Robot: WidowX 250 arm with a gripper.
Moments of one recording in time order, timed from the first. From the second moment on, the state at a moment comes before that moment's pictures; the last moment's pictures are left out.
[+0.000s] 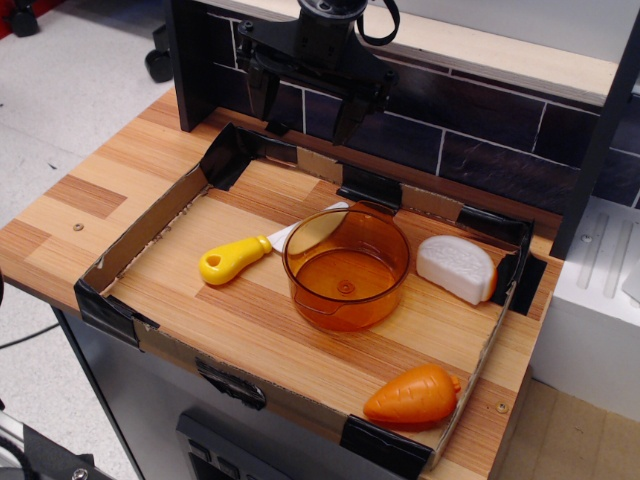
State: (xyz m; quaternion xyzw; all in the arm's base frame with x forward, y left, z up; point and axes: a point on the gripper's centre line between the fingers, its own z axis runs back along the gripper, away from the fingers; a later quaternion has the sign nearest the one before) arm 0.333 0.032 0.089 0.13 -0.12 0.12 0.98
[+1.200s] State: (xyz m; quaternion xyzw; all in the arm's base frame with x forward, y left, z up) arm 0.258 -0.043 0.110 -0.02 -0.14 -0.28 0.95
